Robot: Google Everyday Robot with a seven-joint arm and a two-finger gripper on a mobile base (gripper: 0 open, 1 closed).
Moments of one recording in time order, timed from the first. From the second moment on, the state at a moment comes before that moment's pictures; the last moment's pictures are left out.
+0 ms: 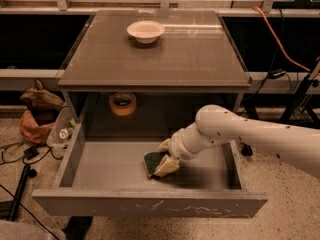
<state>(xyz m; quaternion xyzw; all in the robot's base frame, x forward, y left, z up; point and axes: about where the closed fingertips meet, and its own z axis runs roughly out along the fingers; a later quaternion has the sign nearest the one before) 0.536 -0.016 0.596 -0.63 0.71 0.21 0.25</state>
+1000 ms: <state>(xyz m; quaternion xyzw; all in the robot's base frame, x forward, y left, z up) 0.581 -0.051 0.816 -0.63 0.67 0.13 0.37</state>
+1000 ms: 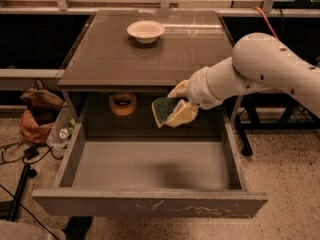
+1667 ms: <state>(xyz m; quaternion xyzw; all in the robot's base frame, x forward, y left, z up) 0.589 -0.051 0.824 -0.63 0.67 0.11 0.37</state>
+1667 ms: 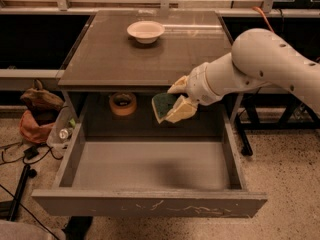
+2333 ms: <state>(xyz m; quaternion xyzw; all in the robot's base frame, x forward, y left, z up) 0.669 -0.059 0.877 -0.65 0.65 0.04 0.39</state>
